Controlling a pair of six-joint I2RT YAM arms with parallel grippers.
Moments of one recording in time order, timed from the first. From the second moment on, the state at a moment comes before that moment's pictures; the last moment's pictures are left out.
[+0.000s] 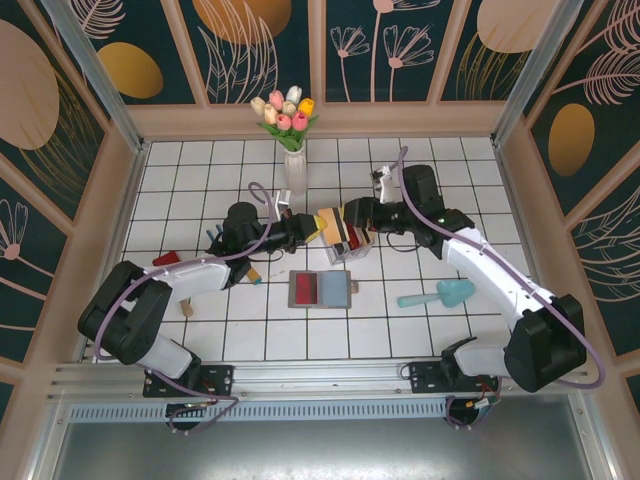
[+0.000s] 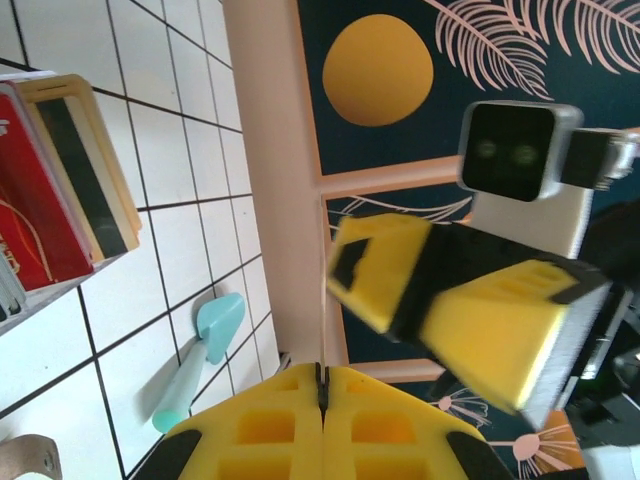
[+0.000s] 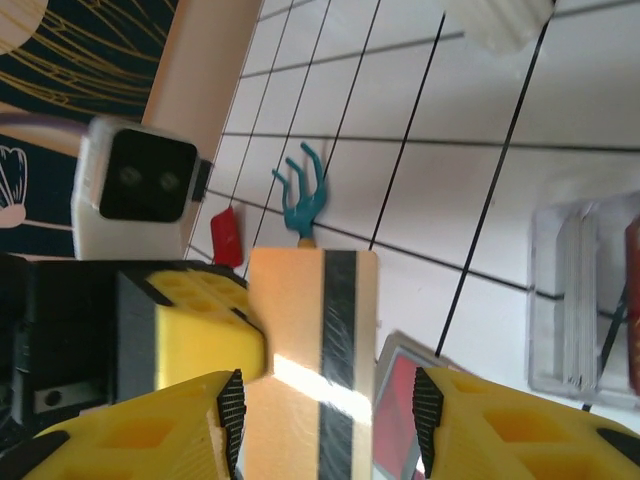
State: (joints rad) left arm -0.56 1.51 0.67 0.74 0.71 -1.32; right arm 0.46 1.30 1.00 -0.31 -0.61 0.58
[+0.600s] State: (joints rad) left arm -0.55 1.50 0.66 0.74 0.74 -1.29; right arm 0.47 1.32 0.91 -0.17 -0.80 0.66
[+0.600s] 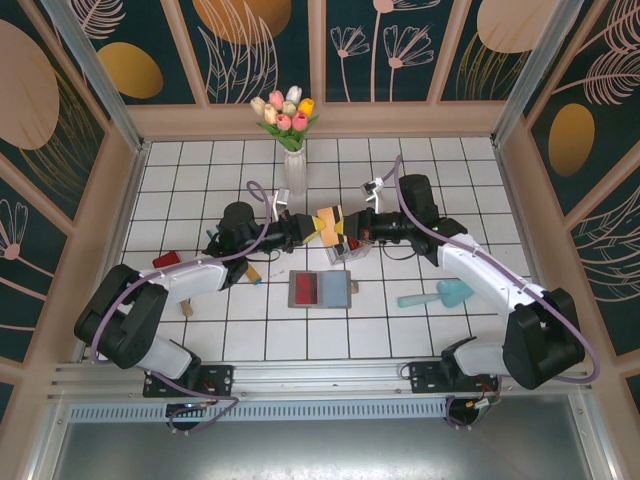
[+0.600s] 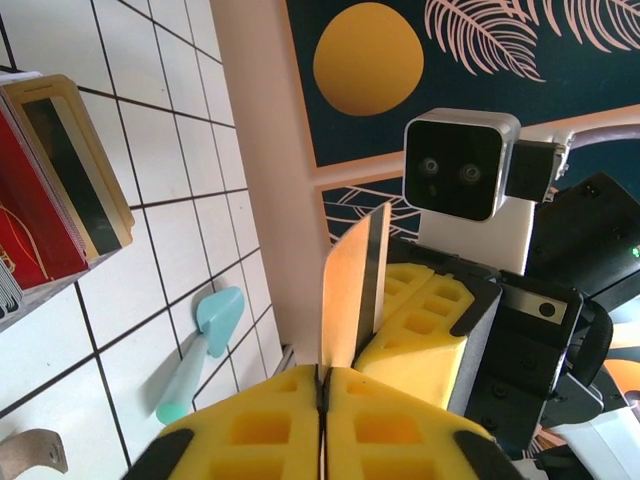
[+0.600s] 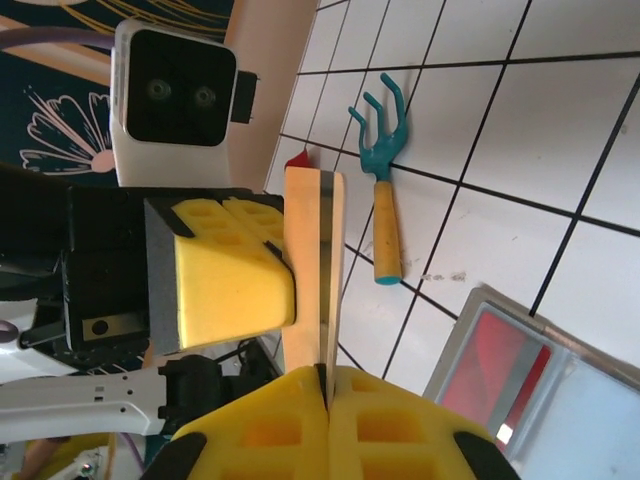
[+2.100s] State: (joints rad) left arm -0.55 1.40 0.51 0.22 0.65 -0.85; right arm 0.68 1.32 0.66 -0.30 -0.17 0.78
